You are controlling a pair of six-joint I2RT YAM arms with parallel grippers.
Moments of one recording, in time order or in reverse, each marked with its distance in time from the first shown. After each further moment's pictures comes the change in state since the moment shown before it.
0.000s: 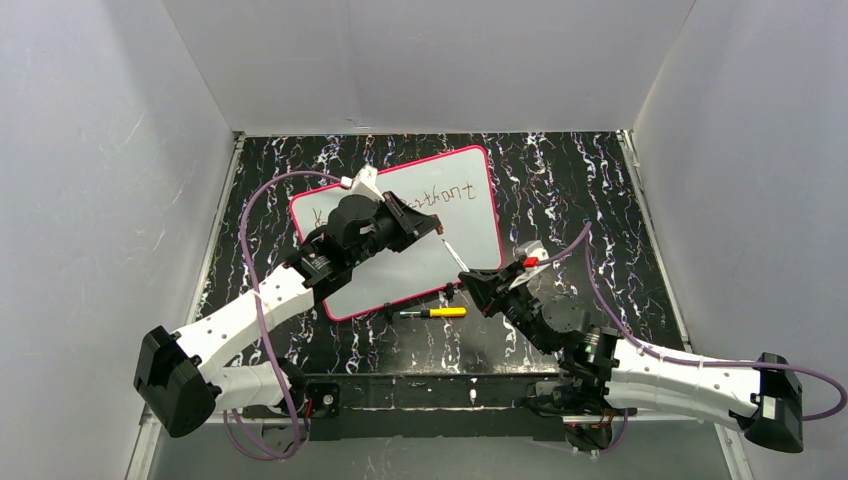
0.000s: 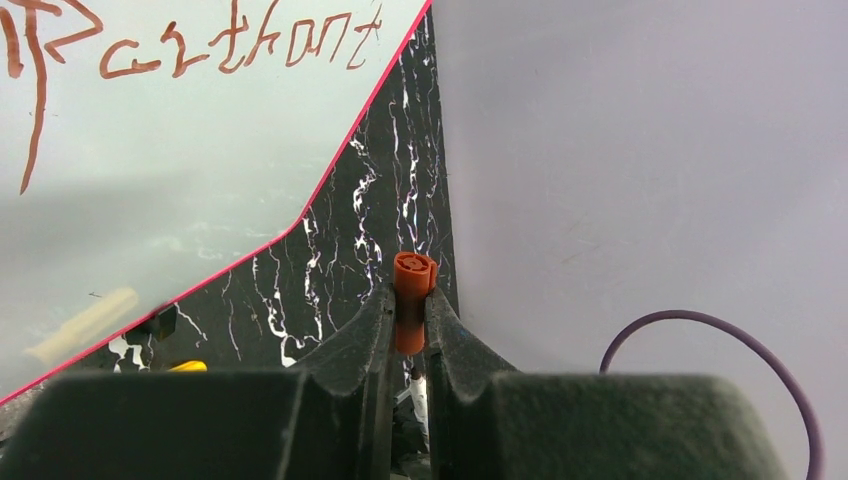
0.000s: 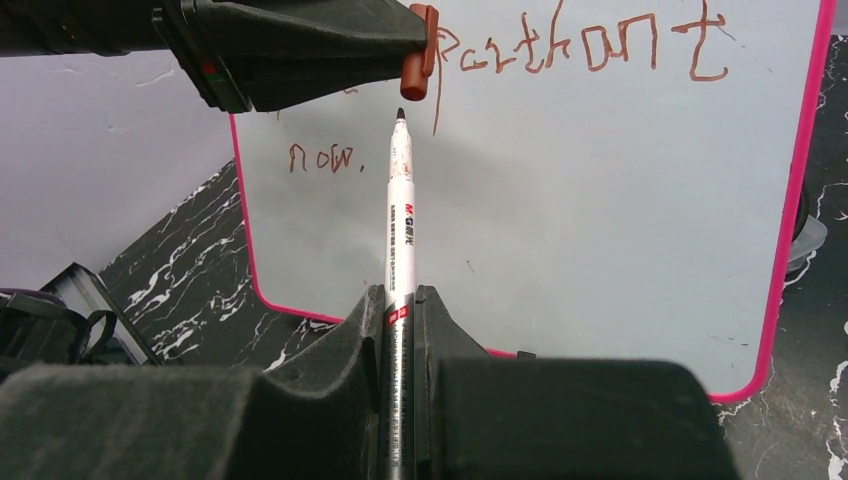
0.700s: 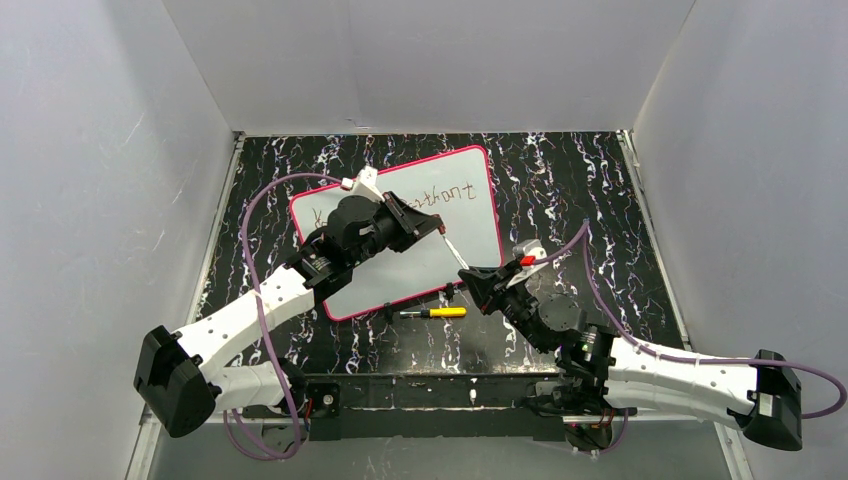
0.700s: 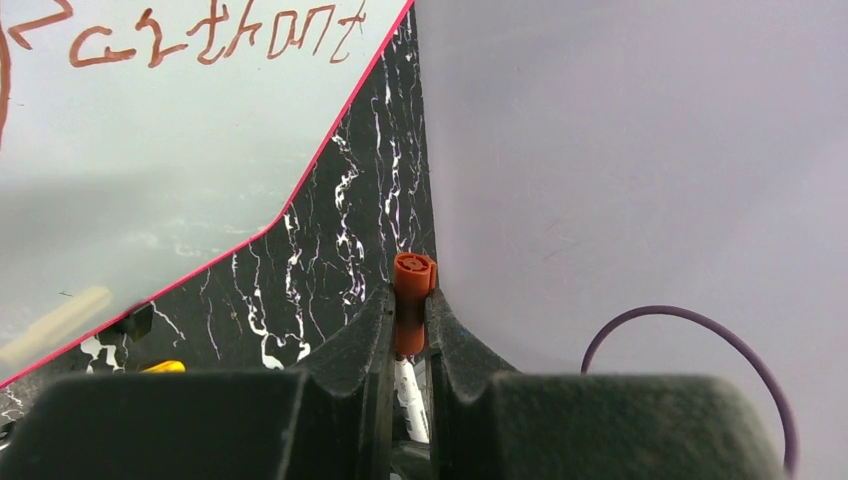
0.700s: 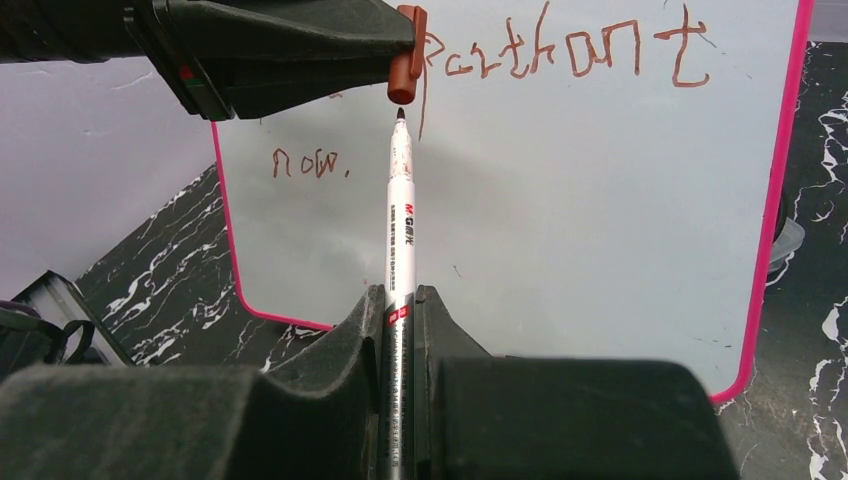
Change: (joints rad) left arm 0.000 0.000 -0.013 0.033 0.018 -0.037; right arm 0.000 0.031 0.010 0.019 0.030 -0.018
